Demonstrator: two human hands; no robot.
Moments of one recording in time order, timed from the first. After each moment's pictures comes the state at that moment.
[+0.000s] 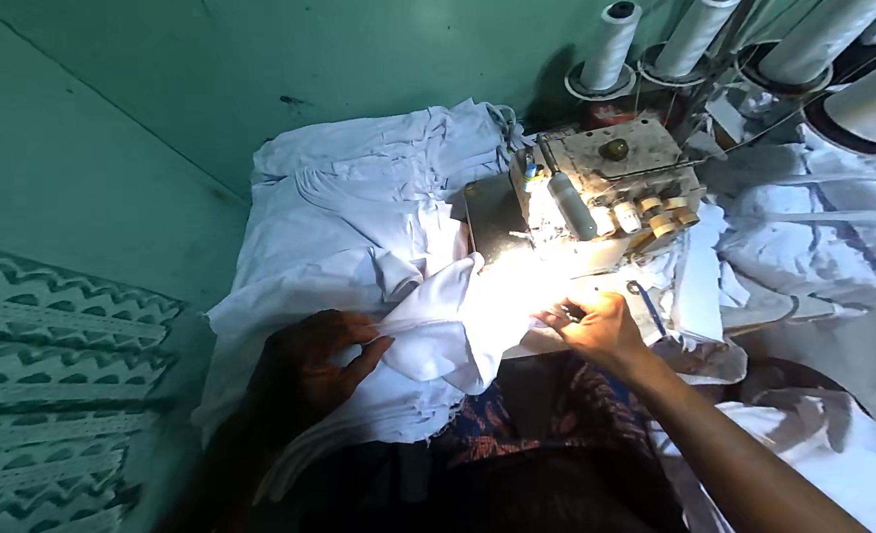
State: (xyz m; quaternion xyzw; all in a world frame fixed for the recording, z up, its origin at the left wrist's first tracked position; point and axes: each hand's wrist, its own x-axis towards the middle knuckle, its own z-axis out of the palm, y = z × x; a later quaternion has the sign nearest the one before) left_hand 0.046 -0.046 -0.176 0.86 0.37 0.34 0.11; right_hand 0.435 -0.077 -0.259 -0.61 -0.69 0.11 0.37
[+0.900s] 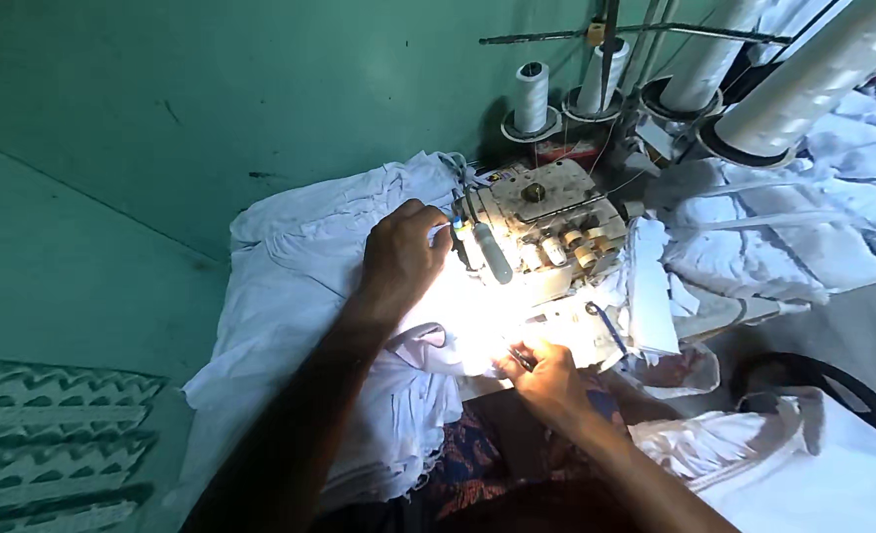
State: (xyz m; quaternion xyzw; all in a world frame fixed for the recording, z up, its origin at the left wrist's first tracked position) left_hand 0.245 0.059 -0.115 0.87 0.38 0.30 -0.01; right_hand 0.407 -0.101 -0.264 -0.65 -0.55 0.23 0.48
